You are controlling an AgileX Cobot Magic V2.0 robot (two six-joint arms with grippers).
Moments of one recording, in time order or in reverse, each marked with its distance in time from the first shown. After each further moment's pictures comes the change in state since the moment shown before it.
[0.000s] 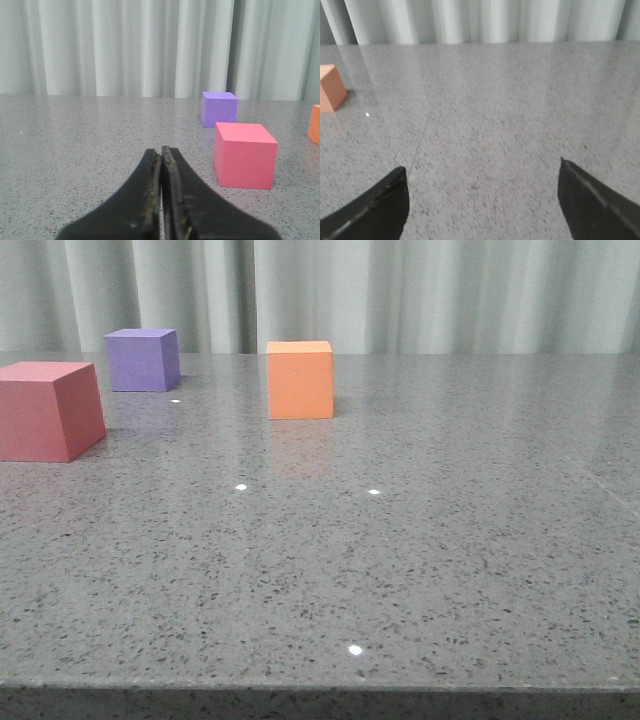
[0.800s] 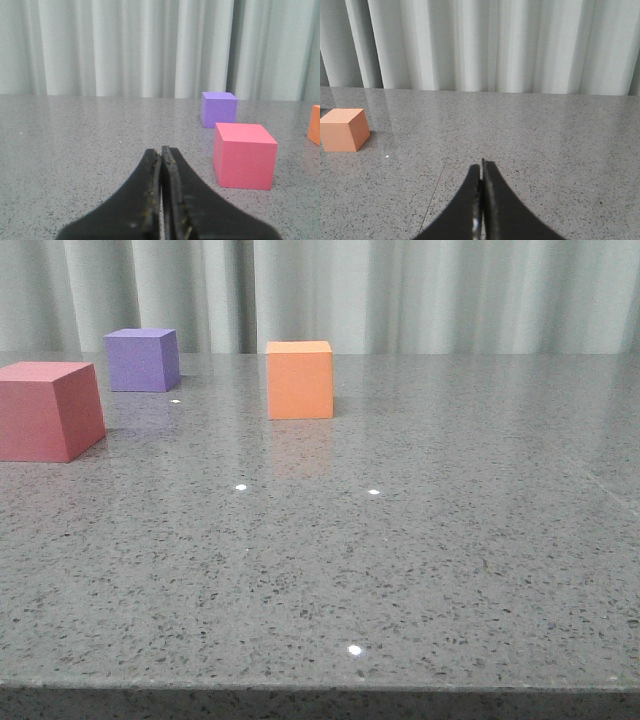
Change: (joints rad) left arm 0.000 0.000 0.000 0.000 -0.006 0.000; right arm 0.000 0.000 0.007 -0.036 -0.152 0.000
